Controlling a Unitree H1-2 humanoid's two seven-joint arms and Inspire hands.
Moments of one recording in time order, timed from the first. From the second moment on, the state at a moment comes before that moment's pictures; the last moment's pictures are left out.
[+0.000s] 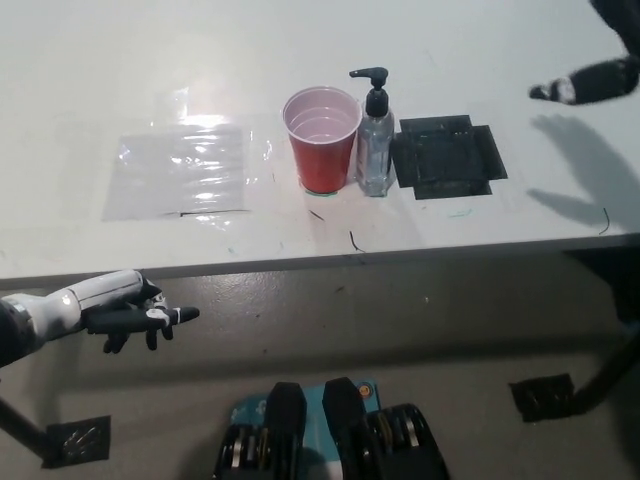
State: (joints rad) left_arm -0.47 0.68 -0.26 -0.10 0.24 0.45 -0.72; right_arm -0.80 -0.45 0.01 0.02 -0.47 0.21 0.43
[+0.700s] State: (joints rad) left_arm -0.47 0.68 -0.26 -0.10 0.24 0.44 -0.72; right_arm -0.43 -0.28 -0.35 0.01 -0.23 0.20 0.21
